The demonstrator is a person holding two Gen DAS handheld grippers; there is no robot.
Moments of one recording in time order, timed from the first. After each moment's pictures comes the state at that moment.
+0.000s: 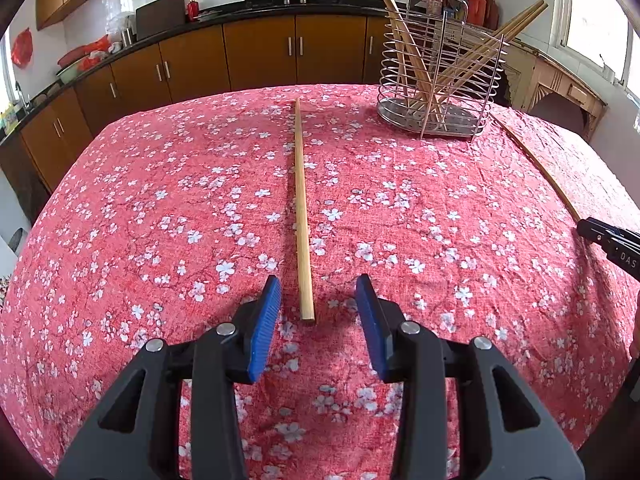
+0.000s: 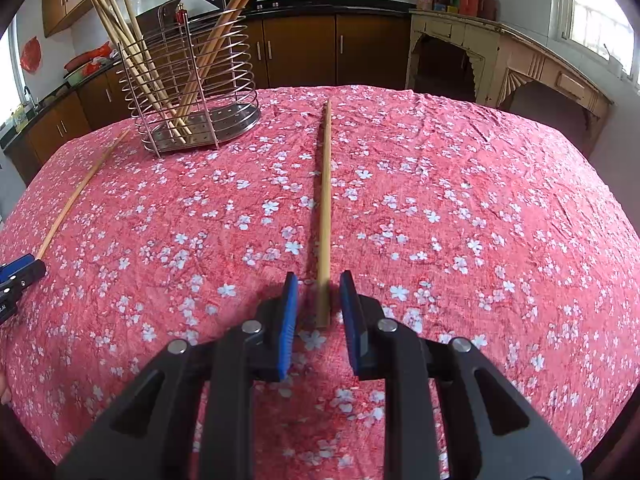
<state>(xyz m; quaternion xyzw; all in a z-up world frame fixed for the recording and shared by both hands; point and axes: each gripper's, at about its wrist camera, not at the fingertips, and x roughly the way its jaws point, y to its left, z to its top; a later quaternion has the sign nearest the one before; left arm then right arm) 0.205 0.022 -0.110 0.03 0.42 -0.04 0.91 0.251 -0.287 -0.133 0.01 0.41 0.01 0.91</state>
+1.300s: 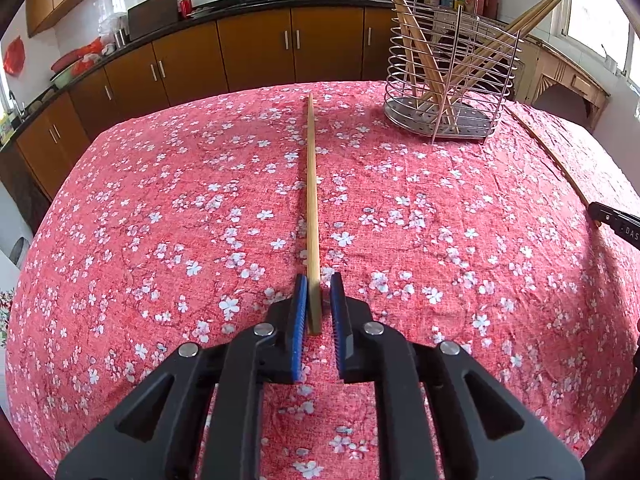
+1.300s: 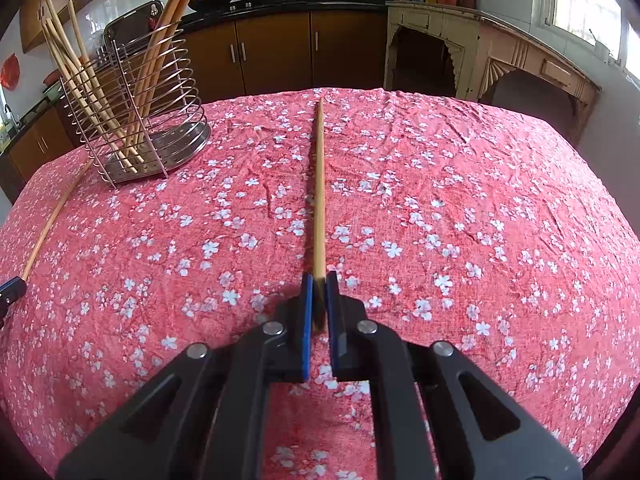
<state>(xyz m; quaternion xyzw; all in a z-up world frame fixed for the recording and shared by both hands) 0.233 0.022 -0.109 0.04 0.43 -0.04 0.90 0.296 -0.315 -0.132 0.03 0.42 -0.03 0.91</state>
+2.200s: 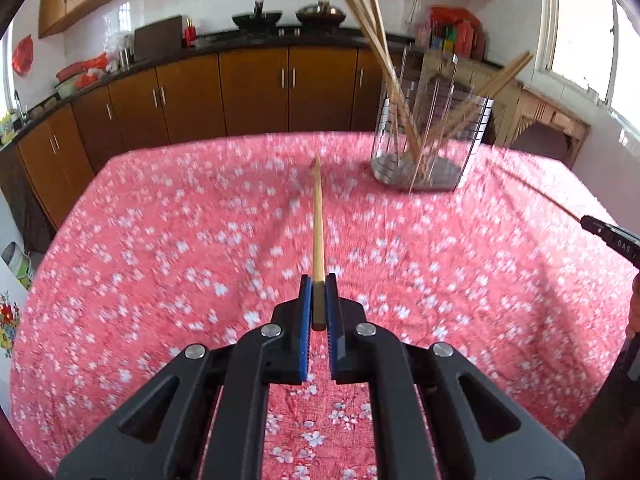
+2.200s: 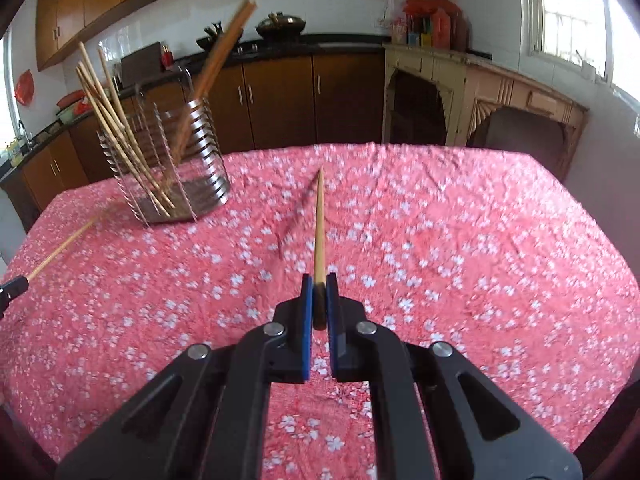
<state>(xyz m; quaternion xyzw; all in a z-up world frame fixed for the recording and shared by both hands) 0.195 0.040 -0.061 0.01 0.36 -0.06 0.93 0.248 -0.311 -0.077 0.03 0.34 -0.02 0.94</state>
